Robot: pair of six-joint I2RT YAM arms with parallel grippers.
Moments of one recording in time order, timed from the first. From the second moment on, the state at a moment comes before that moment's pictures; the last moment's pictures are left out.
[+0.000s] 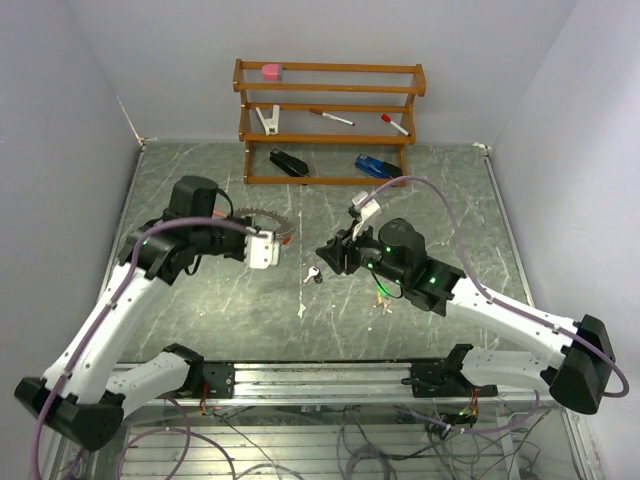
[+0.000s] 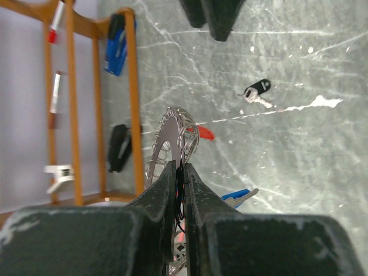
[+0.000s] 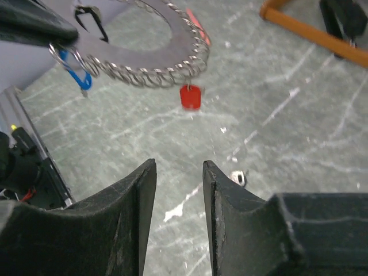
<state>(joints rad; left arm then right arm) -0.46 0.97 1.17 -0.84 0.59 1.29 0.92 1.11 0.82 0.08 -0.01 0.21</state>
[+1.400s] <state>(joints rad) -0.46 1.04 1.22 -0.73 0.41 0.62 0.87 1.87 1.25 -0.38 0.14 0.45</state>
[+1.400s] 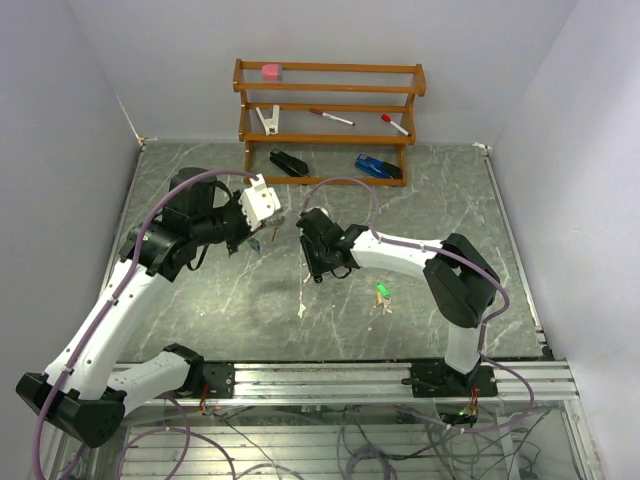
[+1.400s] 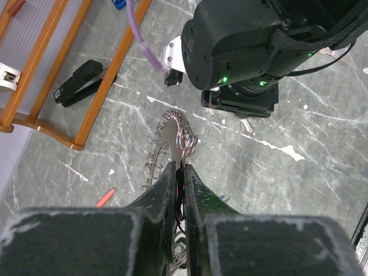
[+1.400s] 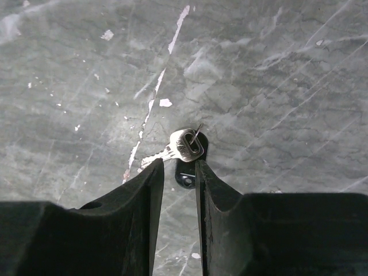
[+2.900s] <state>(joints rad) -0.46 1.08 1.24 -0.70 0.40 0.60 0.75 1.41 0.89 -0.12 -0.02 0.30</state>
